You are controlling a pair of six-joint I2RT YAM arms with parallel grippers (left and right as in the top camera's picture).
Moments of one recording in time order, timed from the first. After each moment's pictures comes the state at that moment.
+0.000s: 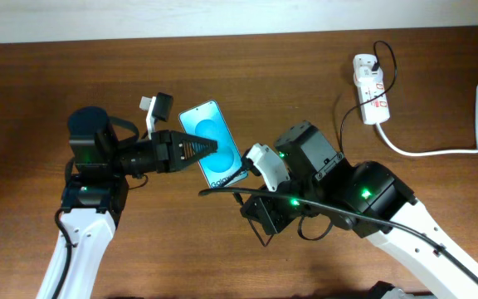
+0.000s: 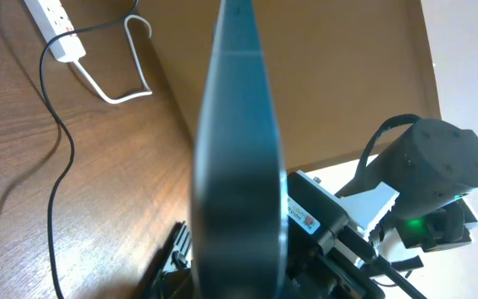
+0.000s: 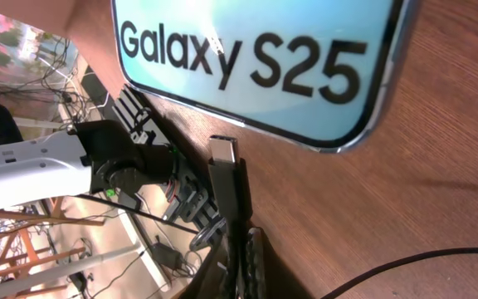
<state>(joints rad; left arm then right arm) -0.04 1.24 0.86 0.11 1.37 -0.92 0.71 1.28 1.33 -1.06 -0.52 0.27</state>
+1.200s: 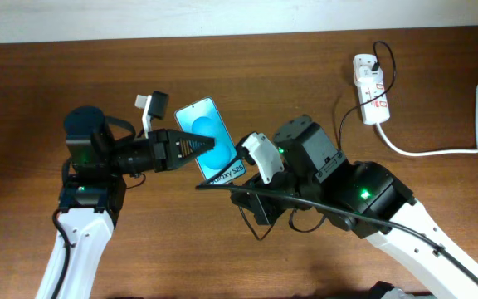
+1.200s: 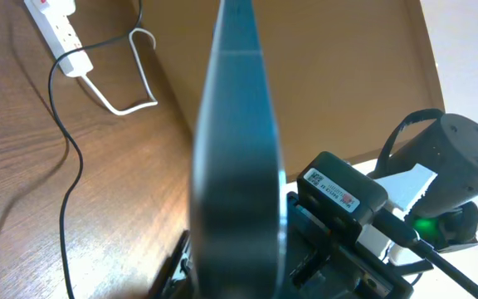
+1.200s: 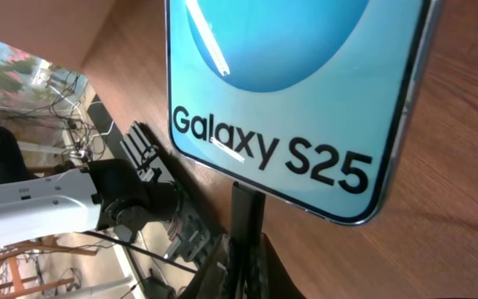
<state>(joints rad) -0.03 1.24 0.86 0.12 1.37 -0.89 0.71 1.28 1.33 -0.92 -0.50 0.30</state>
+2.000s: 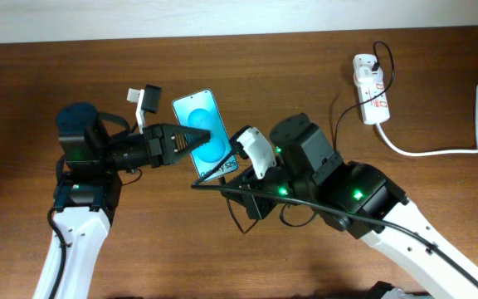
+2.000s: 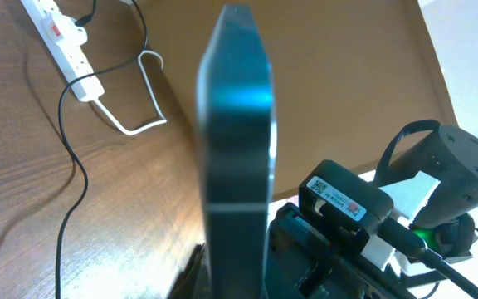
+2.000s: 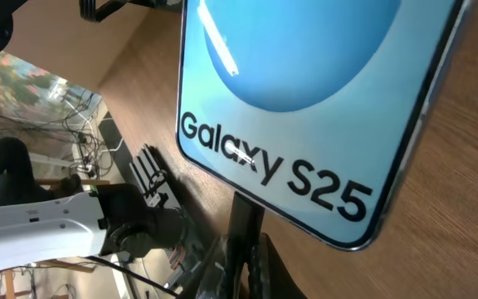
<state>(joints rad) -0.02 1.24 0.90 0.09 1.34 -0.85 0.71 1.28 1.29 -0.75 -0.52 0.31</state>
